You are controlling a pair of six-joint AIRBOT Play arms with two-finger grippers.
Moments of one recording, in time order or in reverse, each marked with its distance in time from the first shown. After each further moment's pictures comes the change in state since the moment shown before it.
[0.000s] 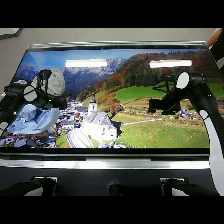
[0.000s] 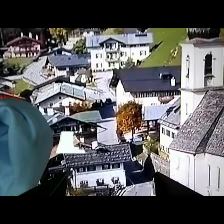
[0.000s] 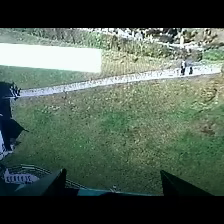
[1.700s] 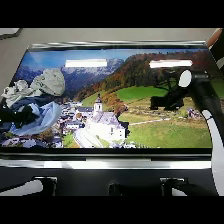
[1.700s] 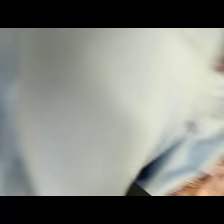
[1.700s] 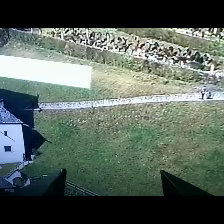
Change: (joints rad) left arm 0.722 -0.082 -0.197 -0.609 0.008 0.220; right arm 0.000 0.025 0.030 -0.049 -0.019 -0.071
